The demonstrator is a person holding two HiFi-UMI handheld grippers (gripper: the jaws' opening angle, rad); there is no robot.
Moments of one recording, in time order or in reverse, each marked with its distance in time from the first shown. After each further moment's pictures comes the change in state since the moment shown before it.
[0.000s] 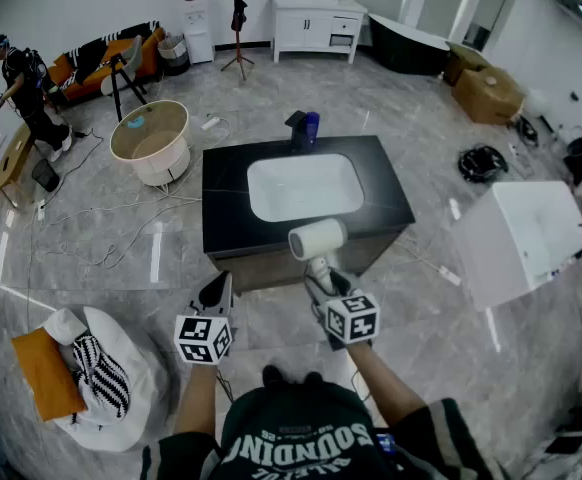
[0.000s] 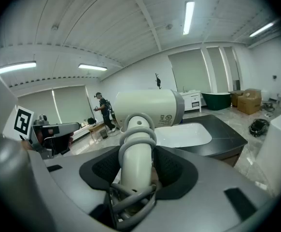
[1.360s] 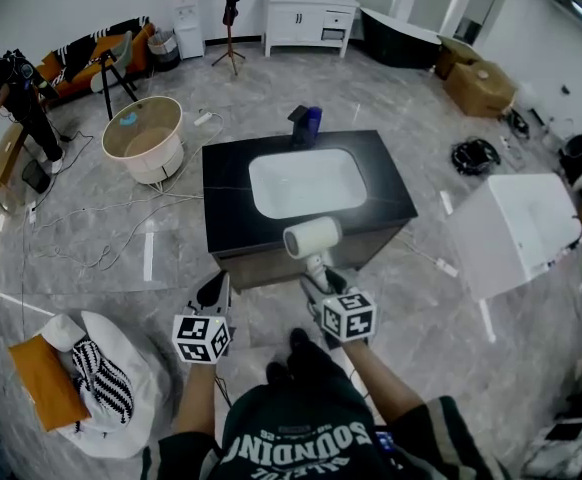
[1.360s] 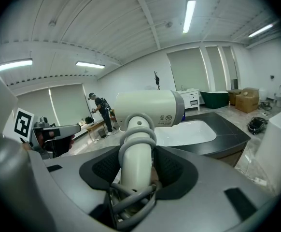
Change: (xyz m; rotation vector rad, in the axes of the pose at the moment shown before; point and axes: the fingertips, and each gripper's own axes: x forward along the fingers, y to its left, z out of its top) left arm -0.005 0.046 -0.015 -0.031 0.015 -0.027; right arm 0.029 0.038 -0.003 0.015 0.022 -0.032
